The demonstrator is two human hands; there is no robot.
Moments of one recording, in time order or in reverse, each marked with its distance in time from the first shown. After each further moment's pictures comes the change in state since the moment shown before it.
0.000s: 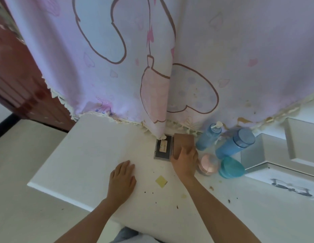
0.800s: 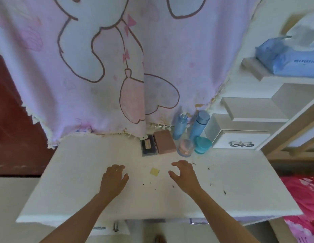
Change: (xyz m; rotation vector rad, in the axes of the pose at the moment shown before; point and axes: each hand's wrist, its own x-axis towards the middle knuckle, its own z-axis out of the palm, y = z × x) left_hand 0.001 -0.033 -0.012 -0.093 0.027 0.176; right_hand -0.136 0.034 -0.018 0.230 0.053 -0.042
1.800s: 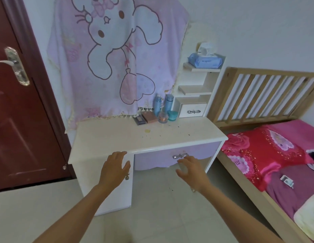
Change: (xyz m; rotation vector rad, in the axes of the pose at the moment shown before) left_hand -0.309 -0.063 -0.093 -0.292 0.142 0.342; right_hand -0.394 -0.073 0.036 -0.123 0.275 0.012
